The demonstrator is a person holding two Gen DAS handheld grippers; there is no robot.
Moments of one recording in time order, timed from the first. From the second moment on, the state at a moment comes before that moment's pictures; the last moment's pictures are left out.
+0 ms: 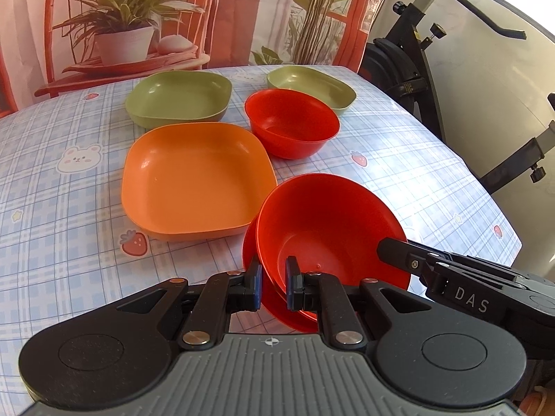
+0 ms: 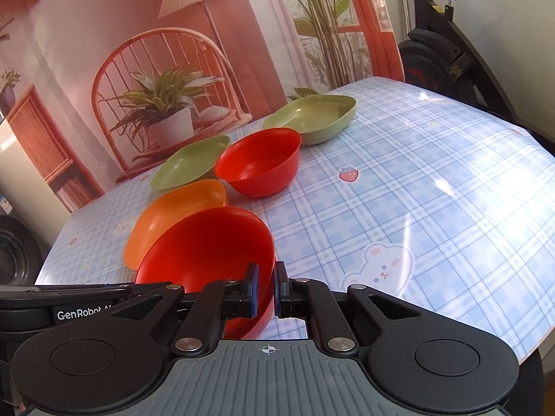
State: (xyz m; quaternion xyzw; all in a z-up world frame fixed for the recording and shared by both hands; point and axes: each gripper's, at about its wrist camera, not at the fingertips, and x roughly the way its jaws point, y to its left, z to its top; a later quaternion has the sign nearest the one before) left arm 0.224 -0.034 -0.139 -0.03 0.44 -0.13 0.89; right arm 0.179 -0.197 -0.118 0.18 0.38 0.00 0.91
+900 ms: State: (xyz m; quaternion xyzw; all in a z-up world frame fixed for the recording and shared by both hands) left arm 0.224 -0.002 -0.112 -0.08 0.40 -0.11 0.91; right arm 0.178 -0.210 -0.104 0.19 0.36 -0.01 0.91
